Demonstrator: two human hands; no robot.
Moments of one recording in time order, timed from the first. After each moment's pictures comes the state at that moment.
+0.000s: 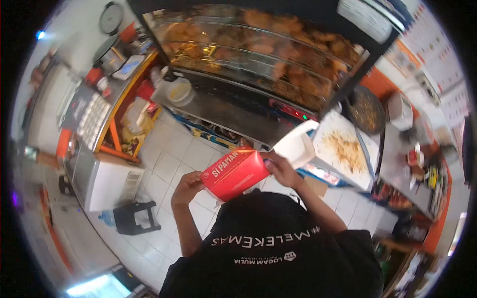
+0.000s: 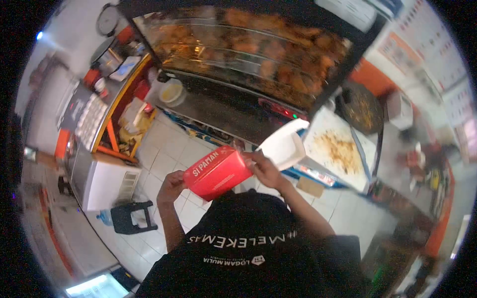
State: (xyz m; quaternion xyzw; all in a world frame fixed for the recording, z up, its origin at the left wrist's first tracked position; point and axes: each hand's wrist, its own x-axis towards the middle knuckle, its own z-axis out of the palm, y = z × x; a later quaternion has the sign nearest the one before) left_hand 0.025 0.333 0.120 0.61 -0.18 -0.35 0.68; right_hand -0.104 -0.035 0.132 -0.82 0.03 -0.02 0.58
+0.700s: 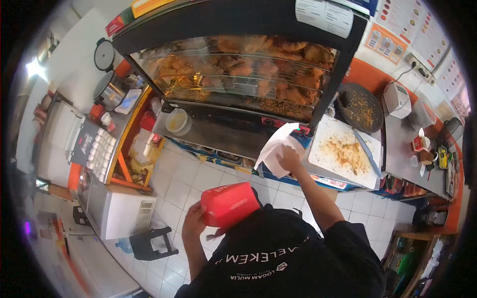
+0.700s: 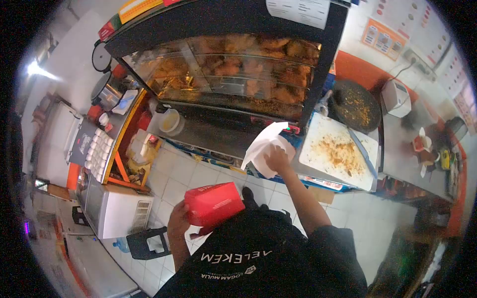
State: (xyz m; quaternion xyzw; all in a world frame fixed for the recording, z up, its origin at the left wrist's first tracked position) left_hand -0.002 0.310 0.148 0.46 0.01 -0.37 0.81; right_hand -0.038 -0.139 -0.052 -0.92 0.26 -0.03 0.29
